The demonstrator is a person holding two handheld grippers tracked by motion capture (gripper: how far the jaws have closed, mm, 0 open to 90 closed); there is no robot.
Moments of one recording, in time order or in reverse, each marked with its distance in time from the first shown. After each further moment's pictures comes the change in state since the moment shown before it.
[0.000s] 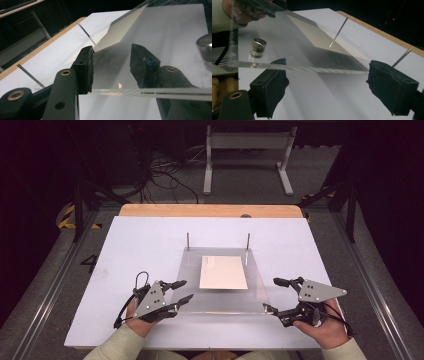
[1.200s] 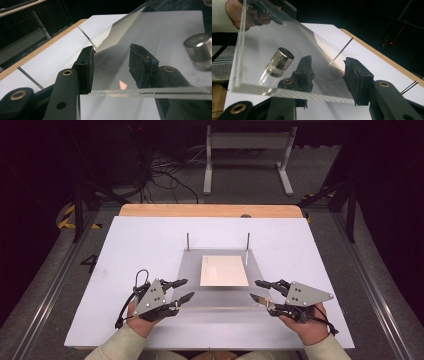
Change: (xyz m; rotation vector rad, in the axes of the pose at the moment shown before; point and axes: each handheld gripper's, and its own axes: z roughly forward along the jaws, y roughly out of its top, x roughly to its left) left arm 0.000 0.010 -0.001 -0.009 0.001 -0.030; right arm 0.008 0.007 0.025 -0.096 0.001 -0.128
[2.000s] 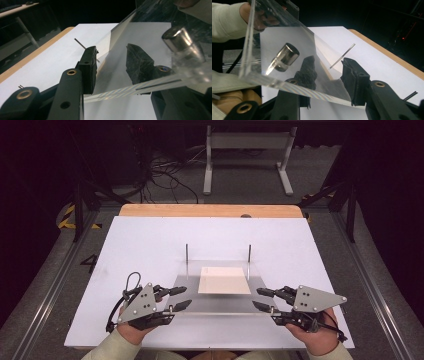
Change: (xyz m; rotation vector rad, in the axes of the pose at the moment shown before) left arm -0.012 0.031 -0.033 -0.027 -0.105 0.002; right arm 0.020 0.038 -0.024 0.018 0.069 0.057
